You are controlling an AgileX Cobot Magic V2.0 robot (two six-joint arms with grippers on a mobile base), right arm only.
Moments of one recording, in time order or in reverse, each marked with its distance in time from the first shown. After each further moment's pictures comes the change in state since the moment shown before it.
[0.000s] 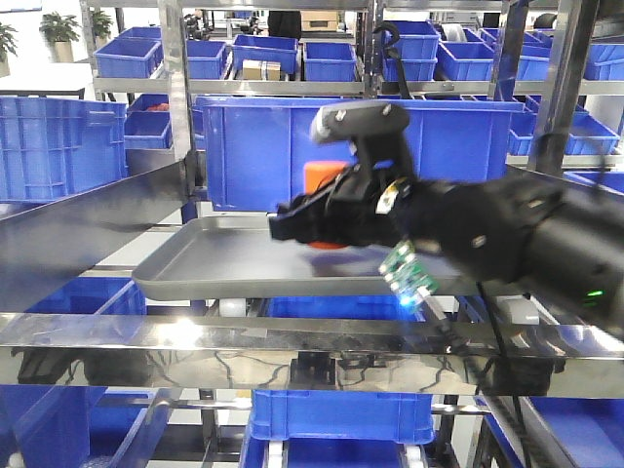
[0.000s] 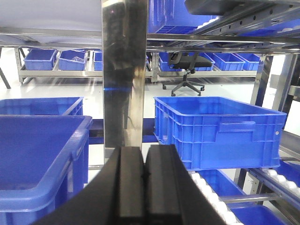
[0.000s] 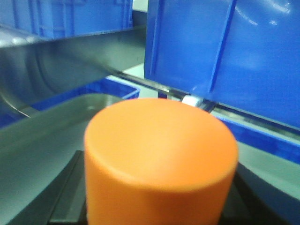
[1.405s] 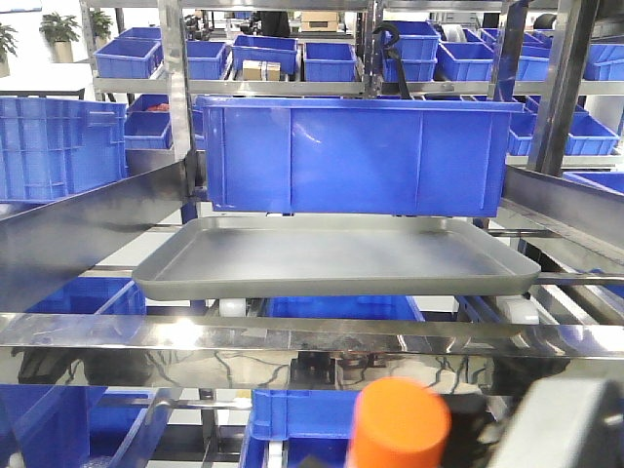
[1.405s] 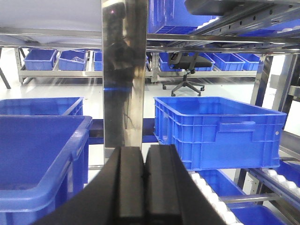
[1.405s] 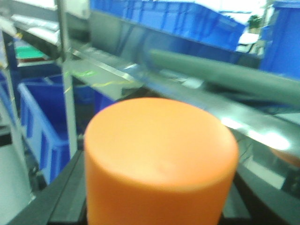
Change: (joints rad) arm 0.369 -0.707 1.062 0.000 -0.582 -0.059
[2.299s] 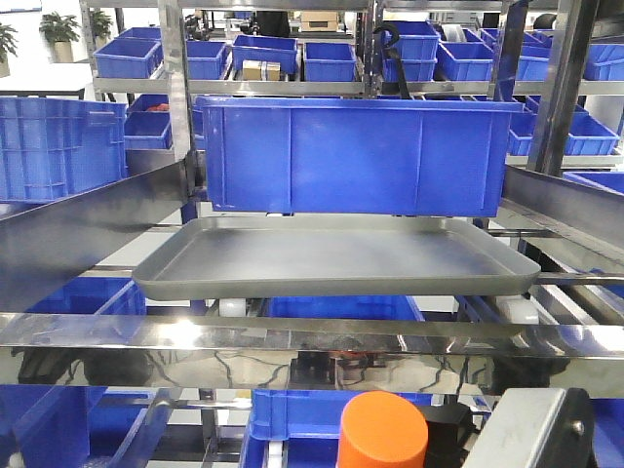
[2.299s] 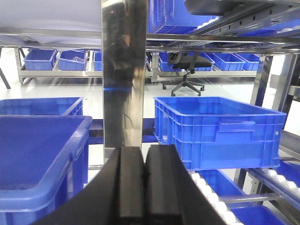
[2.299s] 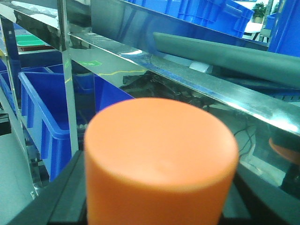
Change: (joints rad) arm 0.006 0.017 0.000 0.000 0.010 0.001
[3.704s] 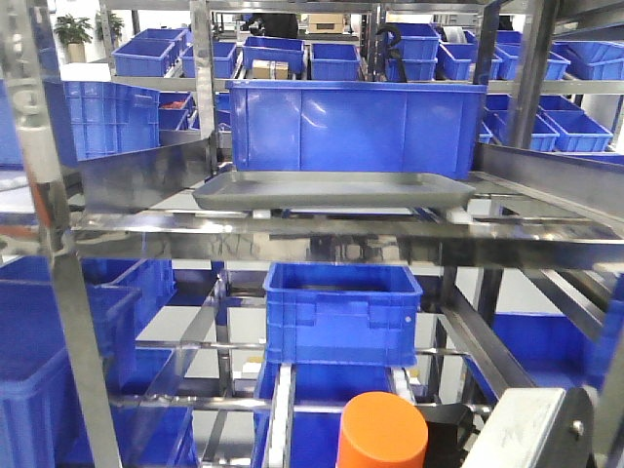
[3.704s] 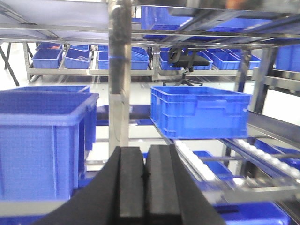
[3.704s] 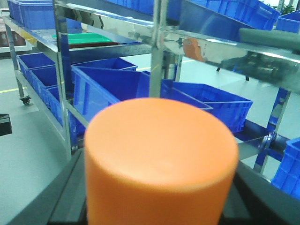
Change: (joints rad) arm 0.000 0.000 0.000 0.000 0.001 0.002
